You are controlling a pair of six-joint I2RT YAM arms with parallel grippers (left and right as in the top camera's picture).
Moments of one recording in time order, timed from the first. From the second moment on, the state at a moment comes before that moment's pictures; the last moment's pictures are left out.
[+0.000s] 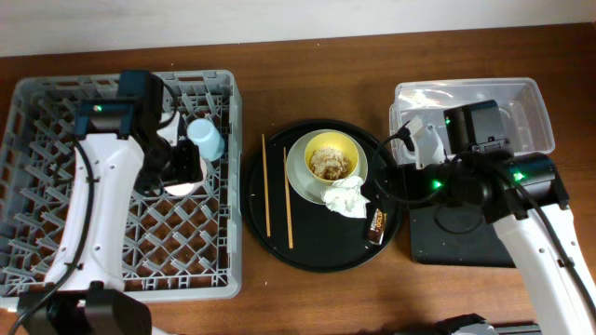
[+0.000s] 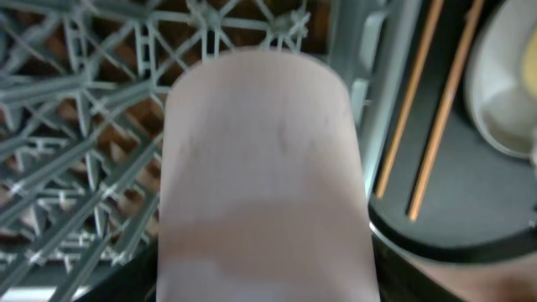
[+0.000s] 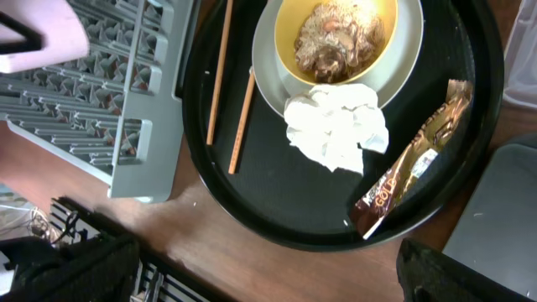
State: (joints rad) left arm -0.04 1.68 1.60 -1.38 0.08 -0.13; right arm 0.15 1.25 1.31 -1.20 -0.47 0.09
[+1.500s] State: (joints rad) left arm 0.11 1.52 1.79 -1.27 0.11 -0.18; right arm 0.49 1.82 1.23 -0.85 0.03 0.29
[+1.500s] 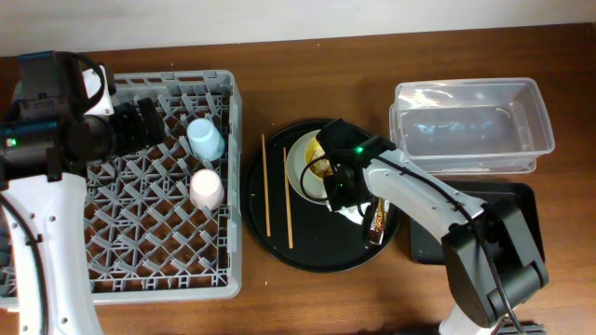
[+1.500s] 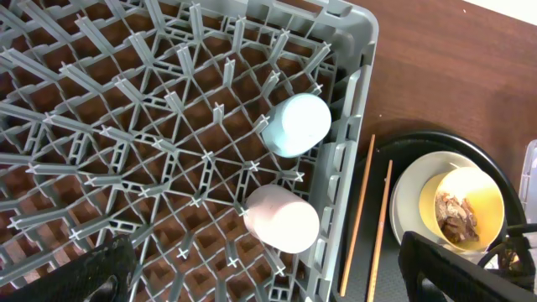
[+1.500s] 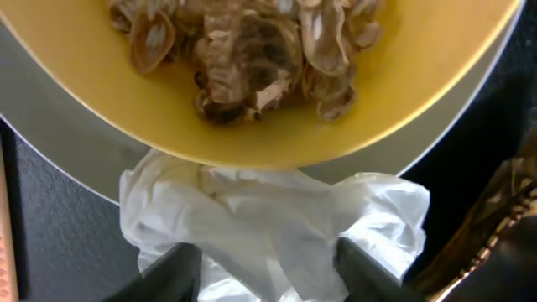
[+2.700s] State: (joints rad) left arm 0.11 1.52 1.79 -1.27 0.11 -0.18; right arm 0.04 1.67 1.72 -1.51 -0.24 0.26
